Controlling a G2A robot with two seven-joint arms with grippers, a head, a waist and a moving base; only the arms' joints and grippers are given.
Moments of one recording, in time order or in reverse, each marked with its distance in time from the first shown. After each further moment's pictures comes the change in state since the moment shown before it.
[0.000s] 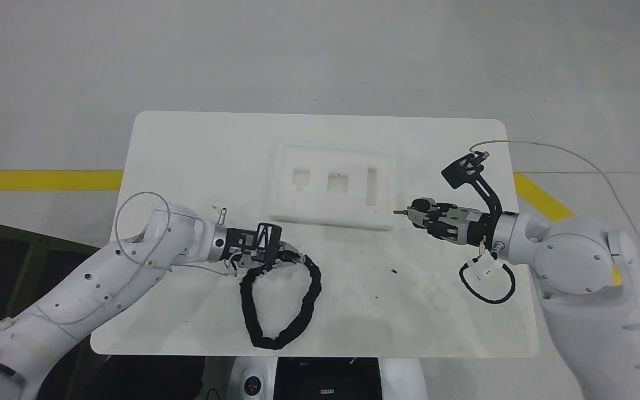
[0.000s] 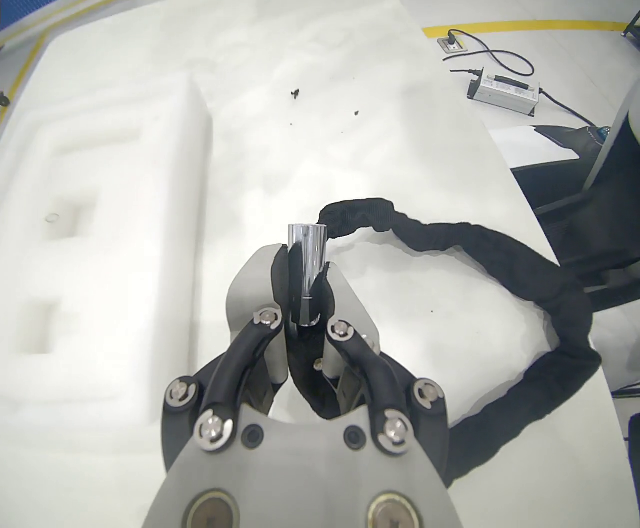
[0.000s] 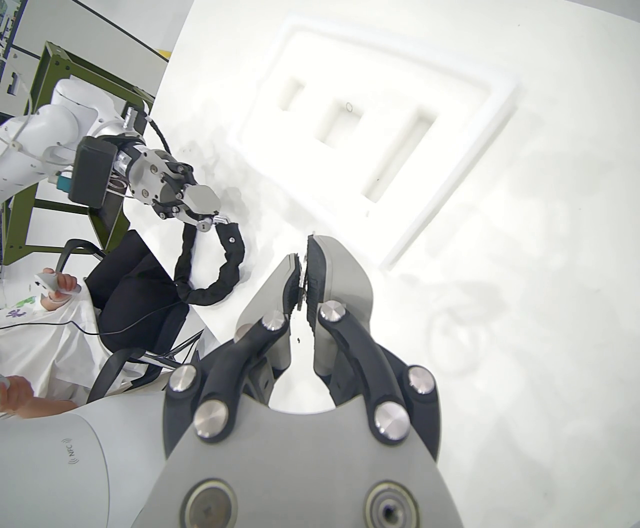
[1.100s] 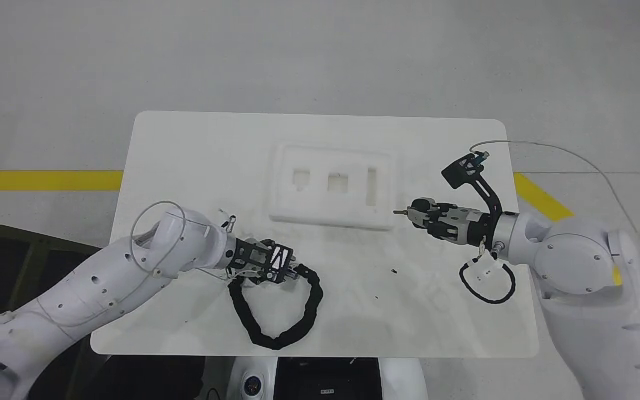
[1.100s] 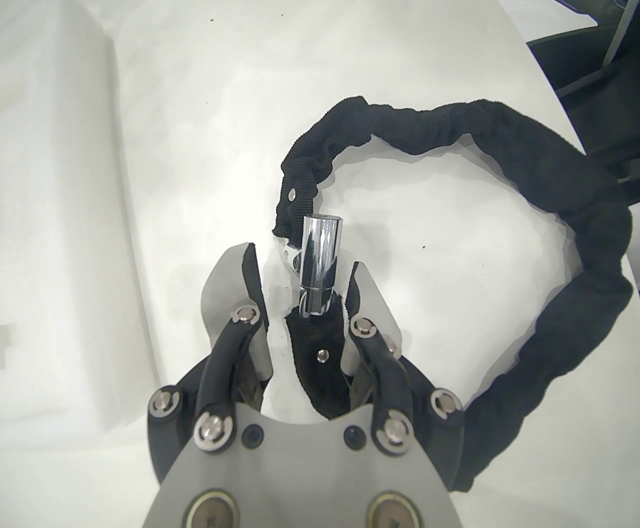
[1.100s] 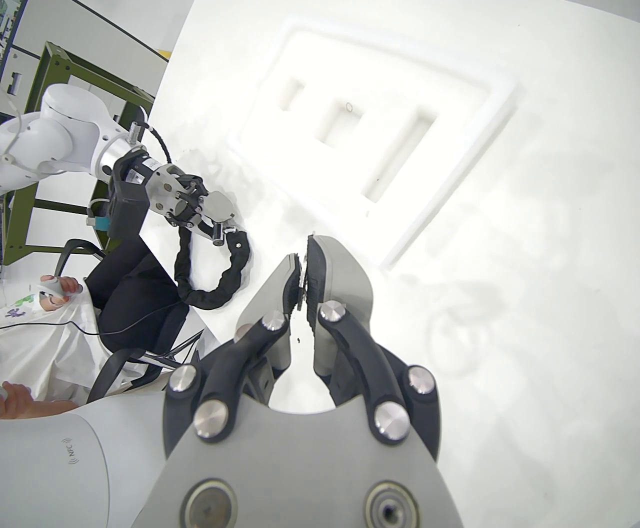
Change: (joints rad) left arm -0.098 0.015 0.148 -0.074 0.061 -0.013 -0.255; right arm 0.000 0.000 0.000 0.000 0.000 0.000 0.000
